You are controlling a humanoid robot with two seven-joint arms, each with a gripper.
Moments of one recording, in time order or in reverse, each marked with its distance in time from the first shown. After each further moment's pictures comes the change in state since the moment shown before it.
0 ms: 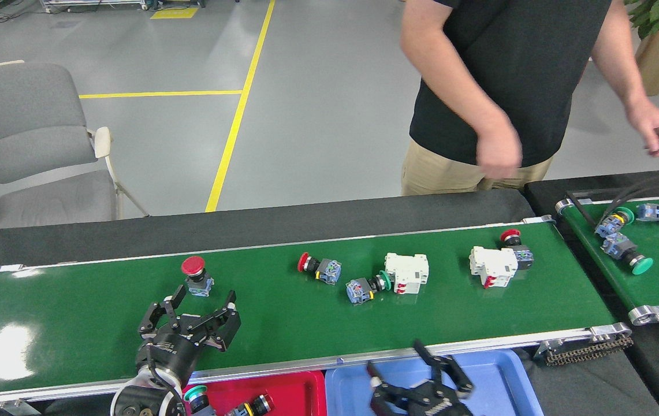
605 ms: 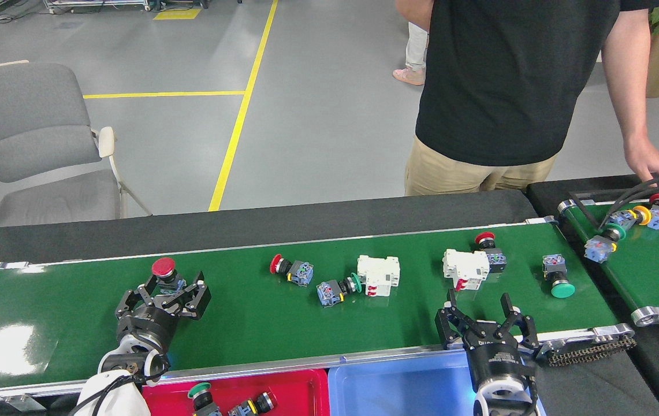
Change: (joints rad) left arm -0.180 0.019 0.060 0.296 0.000 0.043 0.028; right arm -0.362 -0.006 0.022 0.331 0.085 0.271 0.022
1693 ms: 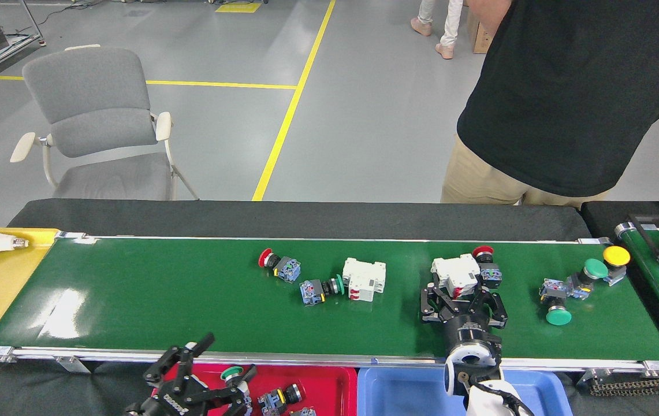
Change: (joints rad) left arm 0.515 -0.007 0.067 -0.646 0.047 -0.296 0.046; right arm -0.141 0.011 0.111 0.197 -0.007 0.098 0.017
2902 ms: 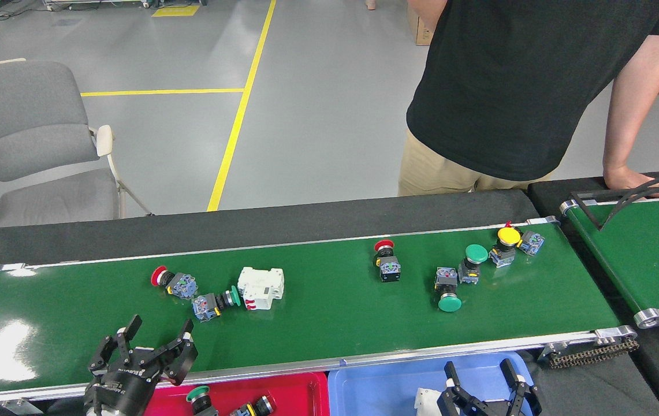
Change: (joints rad) left arm -0.162 0.020 0.001 0.221 -0.028 0.099 -0.025; right arm 0.559 -0.031 -0.135 -0.599 -0.042 -0.274 -0.048
